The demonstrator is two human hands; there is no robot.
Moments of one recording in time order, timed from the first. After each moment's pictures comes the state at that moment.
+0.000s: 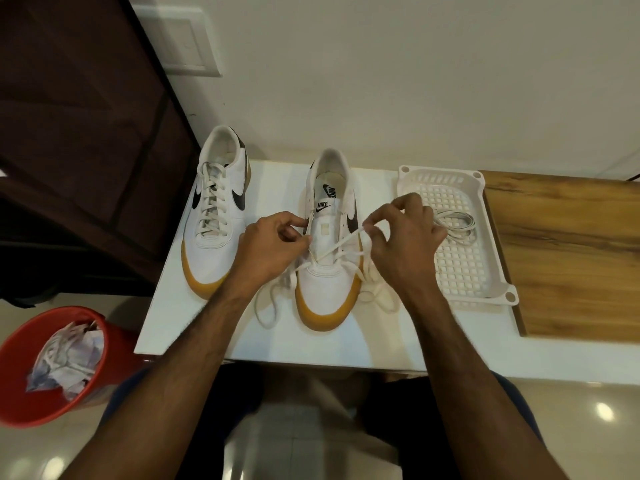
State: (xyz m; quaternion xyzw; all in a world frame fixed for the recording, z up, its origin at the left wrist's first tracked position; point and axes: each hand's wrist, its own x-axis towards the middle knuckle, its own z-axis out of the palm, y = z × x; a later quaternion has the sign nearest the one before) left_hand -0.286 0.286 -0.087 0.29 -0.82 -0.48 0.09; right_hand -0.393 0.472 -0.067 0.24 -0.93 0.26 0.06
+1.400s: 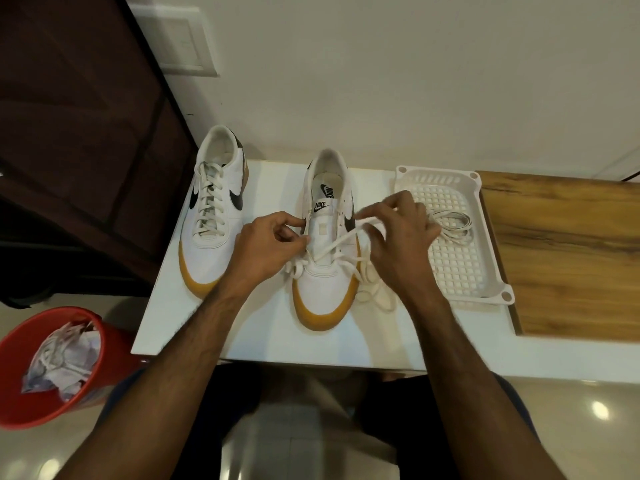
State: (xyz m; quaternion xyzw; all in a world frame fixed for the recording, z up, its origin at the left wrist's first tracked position) left_hand -0.285 0.284 -0.086 0.29 -0.82 -0.49 0.08; right_hand -0.393 0.474 -0.067 0.29 -0.91 0.28 0.06
